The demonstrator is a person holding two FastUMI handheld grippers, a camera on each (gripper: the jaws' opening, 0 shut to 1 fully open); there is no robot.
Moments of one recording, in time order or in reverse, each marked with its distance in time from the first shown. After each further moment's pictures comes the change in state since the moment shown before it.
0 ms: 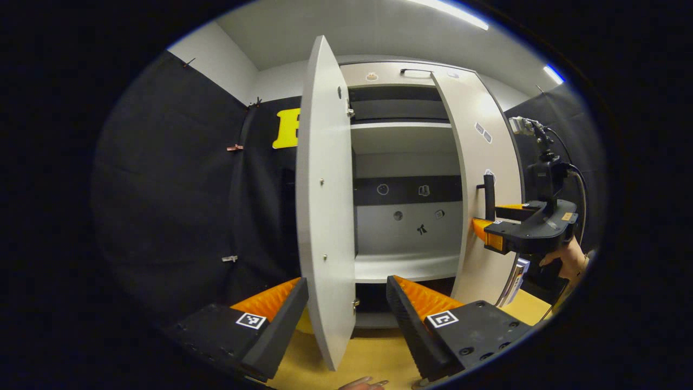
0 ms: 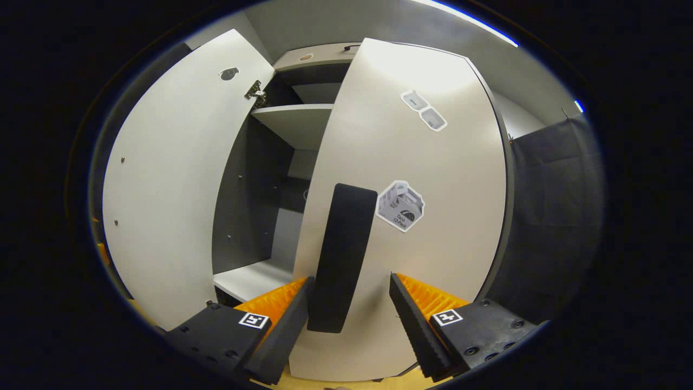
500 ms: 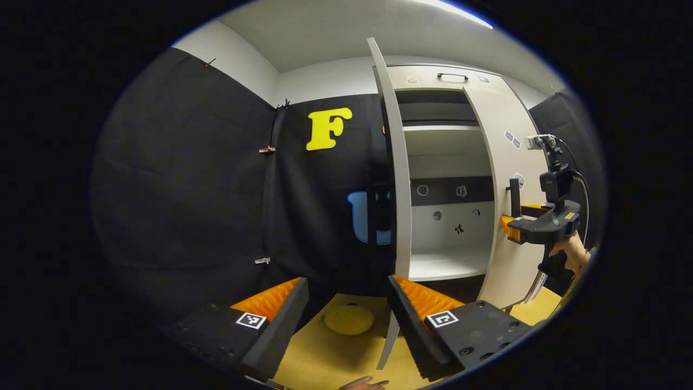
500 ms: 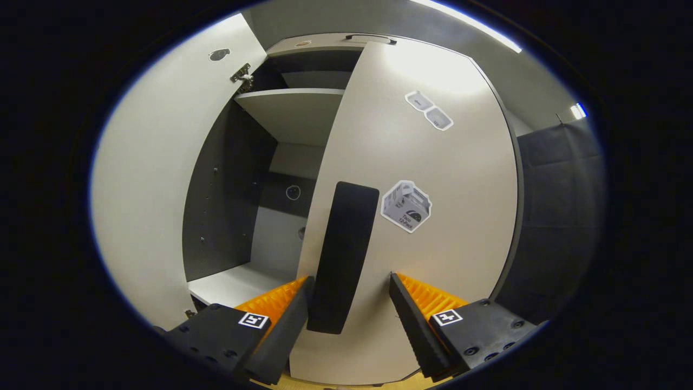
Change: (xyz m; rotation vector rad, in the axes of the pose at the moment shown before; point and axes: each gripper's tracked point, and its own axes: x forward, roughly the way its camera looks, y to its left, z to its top) left arm 0.010 0.077 -0.002 -0.006 -0.020 0.079; right arm 0.042 0.006 -0.006 -0.001 0.008 -0.093
